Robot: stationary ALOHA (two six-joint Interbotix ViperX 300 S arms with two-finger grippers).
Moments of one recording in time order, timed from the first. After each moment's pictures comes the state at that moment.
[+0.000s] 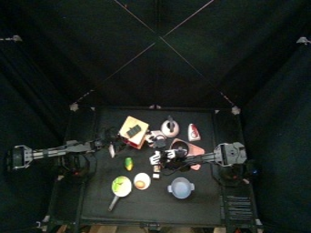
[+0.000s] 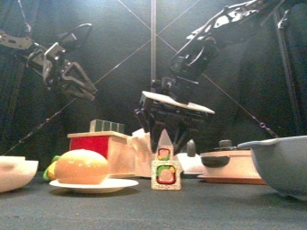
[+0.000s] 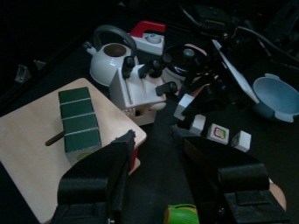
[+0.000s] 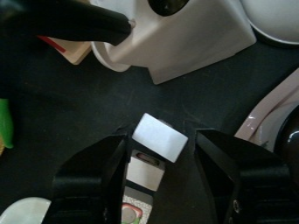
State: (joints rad) left arm 0.33 -0.66 1.10 -0.03 -0.08 -0.08; right arm 0.04 0.21 0.34 -0.82 0.79 1.80
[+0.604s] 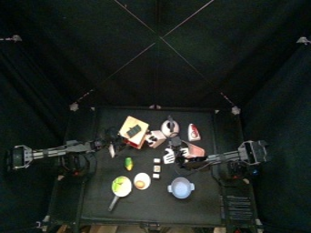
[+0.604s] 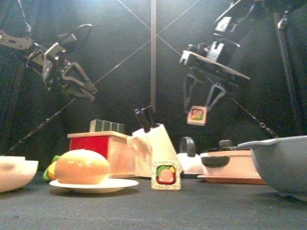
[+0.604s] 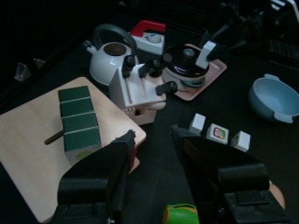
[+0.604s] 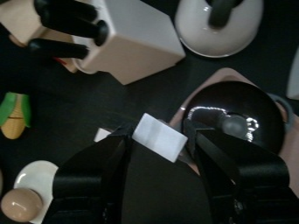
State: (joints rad) left arm 0.33 -0.66 1.10 -0.03 -0.08 -0.08; right arm 0.10 -0.21 0.61 -0.79 0.94 1.80
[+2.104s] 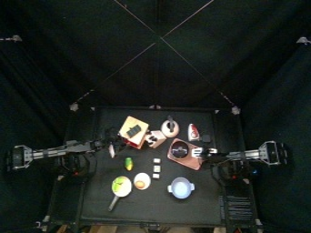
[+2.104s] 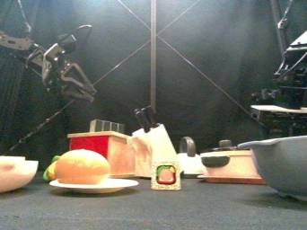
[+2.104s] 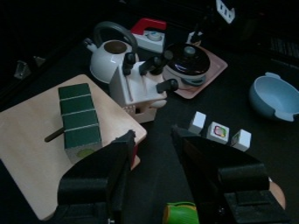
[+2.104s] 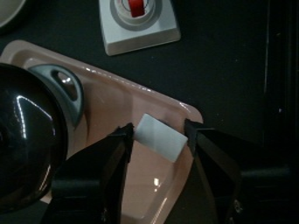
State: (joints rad) left arm 0.33 -0.66 1.10 -0.03 -0.08 -0.08; right arm -0.08 -0.37 1.07 -0.74 0.87 1.98
